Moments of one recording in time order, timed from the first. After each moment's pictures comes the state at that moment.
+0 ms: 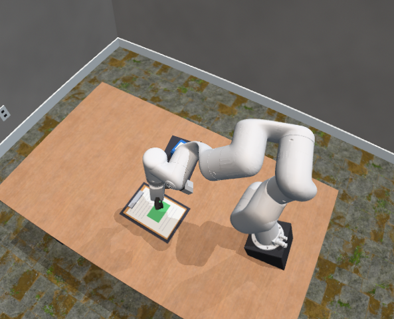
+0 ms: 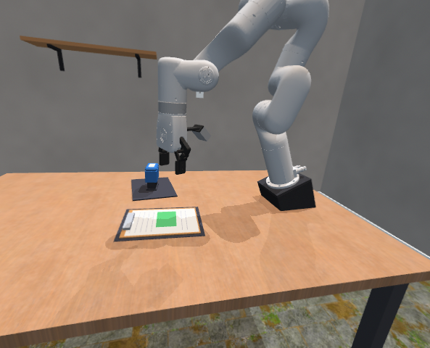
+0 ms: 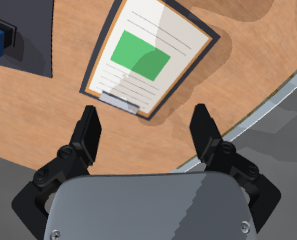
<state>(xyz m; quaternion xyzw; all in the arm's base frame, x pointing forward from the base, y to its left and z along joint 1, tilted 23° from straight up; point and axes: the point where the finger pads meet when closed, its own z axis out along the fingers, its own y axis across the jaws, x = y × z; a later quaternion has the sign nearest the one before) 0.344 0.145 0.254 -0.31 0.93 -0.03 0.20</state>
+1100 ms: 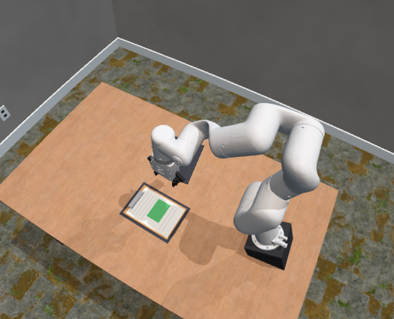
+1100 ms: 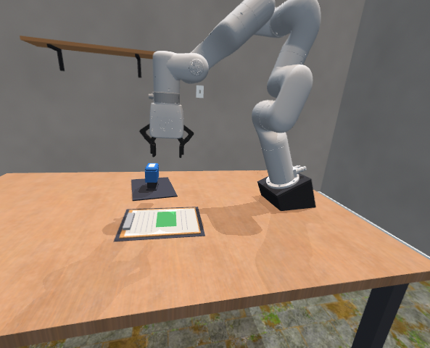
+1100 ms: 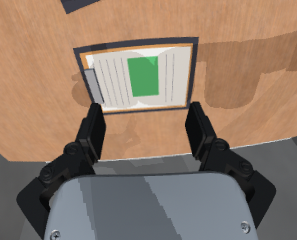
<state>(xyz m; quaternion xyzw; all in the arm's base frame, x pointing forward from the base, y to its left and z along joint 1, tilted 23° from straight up) 0.357 0.076 0.279 -0.71 0.68 -0.12 0.16</state>
